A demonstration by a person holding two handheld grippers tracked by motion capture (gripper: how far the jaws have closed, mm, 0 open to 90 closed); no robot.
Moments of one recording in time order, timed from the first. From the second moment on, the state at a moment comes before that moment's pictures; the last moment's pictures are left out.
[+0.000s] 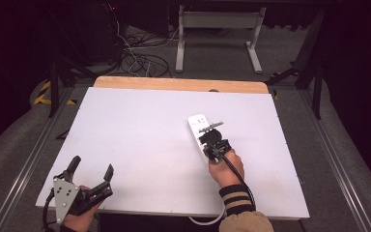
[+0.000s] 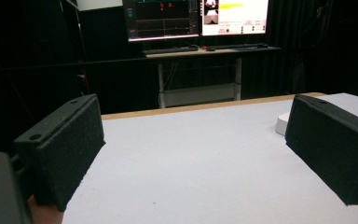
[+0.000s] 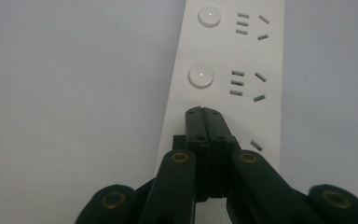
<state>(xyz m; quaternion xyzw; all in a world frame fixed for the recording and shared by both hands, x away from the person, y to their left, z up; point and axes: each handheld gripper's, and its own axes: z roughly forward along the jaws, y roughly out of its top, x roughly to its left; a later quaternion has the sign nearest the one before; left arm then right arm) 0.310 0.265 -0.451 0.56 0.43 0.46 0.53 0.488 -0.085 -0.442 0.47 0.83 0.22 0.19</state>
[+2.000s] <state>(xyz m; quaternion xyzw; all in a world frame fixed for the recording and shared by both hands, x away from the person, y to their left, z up) 0.310 0.264 -0.452 0.56 0.43 0.46 0.53 0.482 -0.078 -0.446 0.47 0.83 0.22 0.22</state>
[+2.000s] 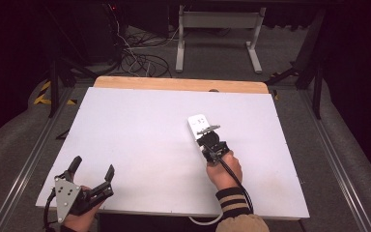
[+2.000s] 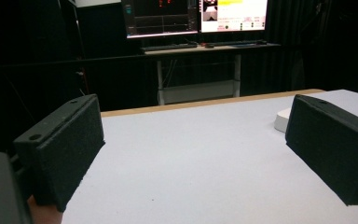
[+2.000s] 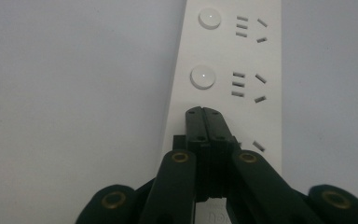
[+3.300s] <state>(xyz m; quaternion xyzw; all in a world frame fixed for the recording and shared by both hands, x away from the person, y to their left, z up) 0.313 0.264 -0.454 0.57 0.44 0.45 0.53 0.478 -0.102 -0.419 0.45 0.81 0.28 0.25</state>
